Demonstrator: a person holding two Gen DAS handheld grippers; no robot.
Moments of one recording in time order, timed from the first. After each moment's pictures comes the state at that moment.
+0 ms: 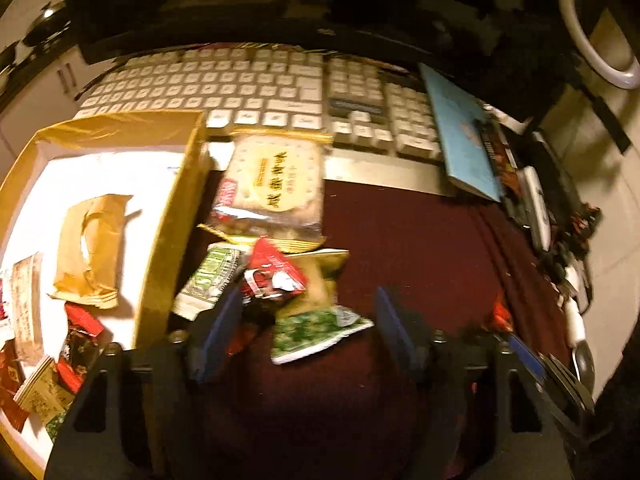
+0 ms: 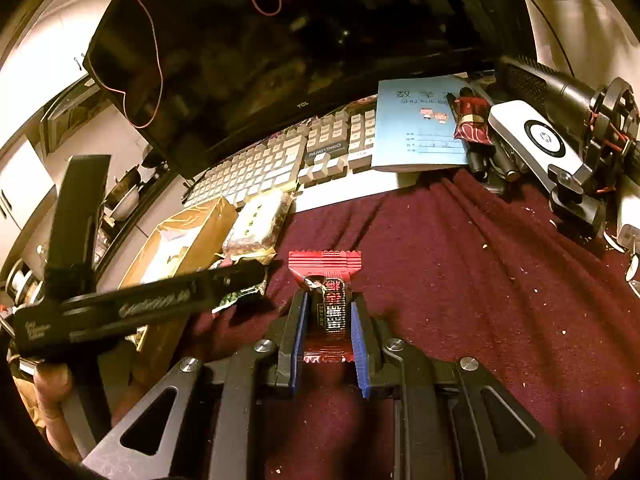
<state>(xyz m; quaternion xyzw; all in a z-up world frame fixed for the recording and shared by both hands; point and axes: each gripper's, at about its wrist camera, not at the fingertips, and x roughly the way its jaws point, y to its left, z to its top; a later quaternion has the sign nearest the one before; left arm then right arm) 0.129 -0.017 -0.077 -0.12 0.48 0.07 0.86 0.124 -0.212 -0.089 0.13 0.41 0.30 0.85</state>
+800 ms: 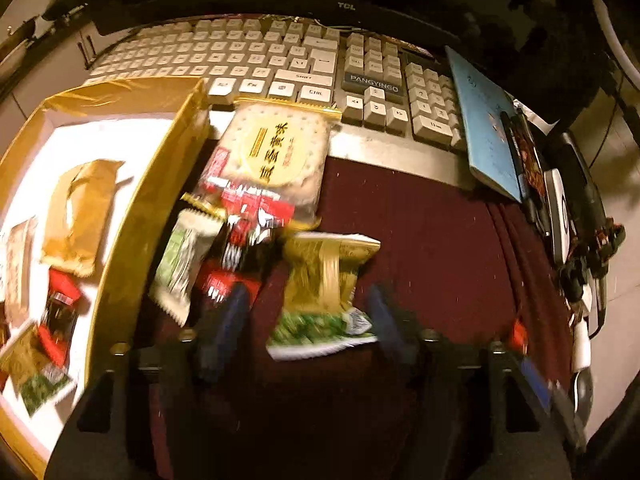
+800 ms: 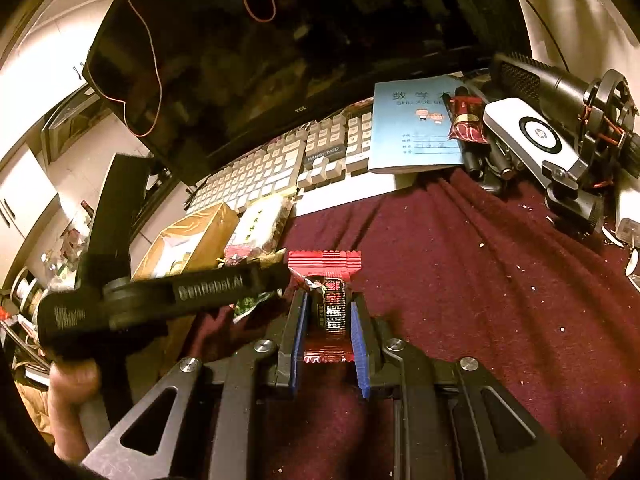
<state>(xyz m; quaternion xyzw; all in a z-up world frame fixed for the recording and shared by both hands) 0.142 -0.034 -0.089 -0.14 0.51 0.12 0.84 0.123 -0.219 -0.089 0.15 0.41 0.30 0.85</state>
